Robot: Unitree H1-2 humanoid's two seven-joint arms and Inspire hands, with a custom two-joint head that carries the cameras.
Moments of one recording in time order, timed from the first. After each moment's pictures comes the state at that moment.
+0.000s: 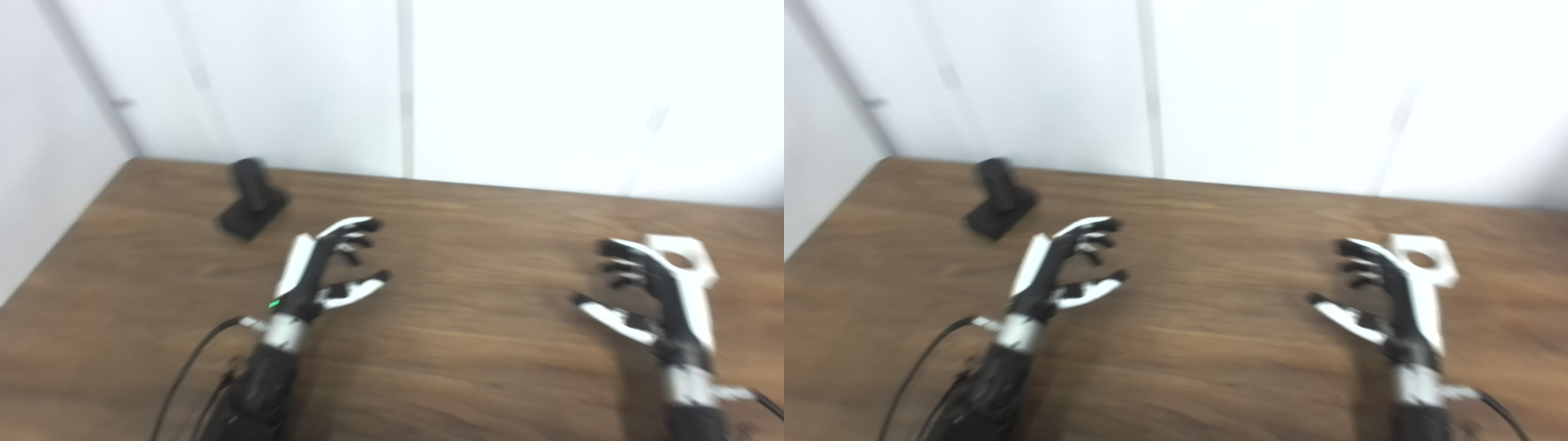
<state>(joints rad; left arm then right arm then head) -0.17 0.14 -0.07 0.18 0.35 -0.37 0.10 -0.09 -0.19 -0.03 0.06 -0.32 -0.21 -0.18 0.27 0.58</state>
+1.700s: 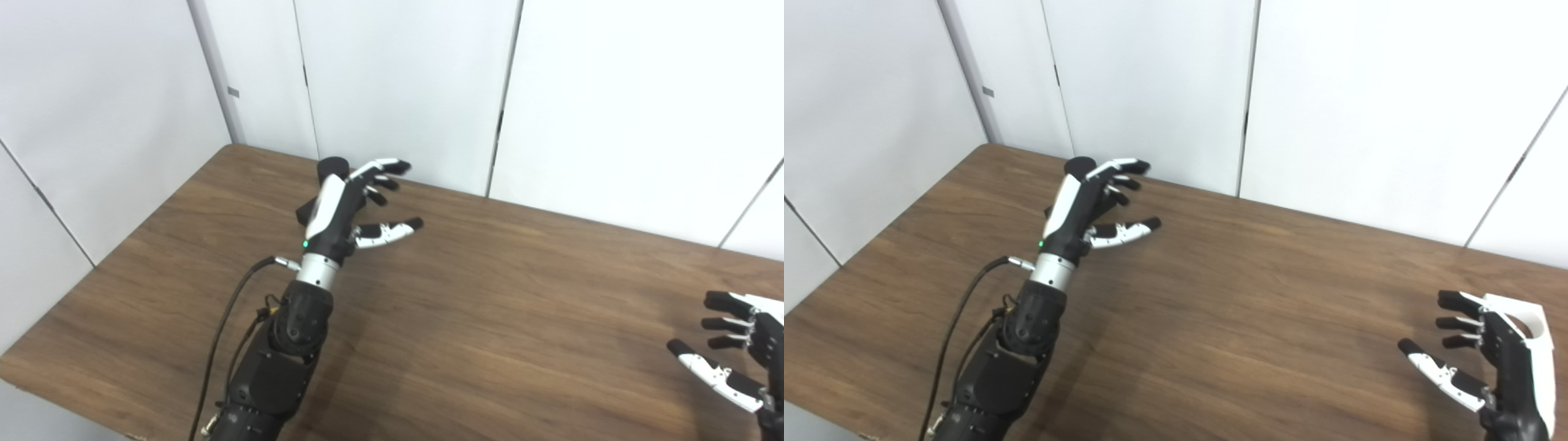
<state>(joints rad) -0.27 0.21 0.08 0.09 0.42 -0.20 0.17 -0.06 -0.18 -0.06 -0.10 -0.28 -0.05 -0.11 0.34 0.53</state>
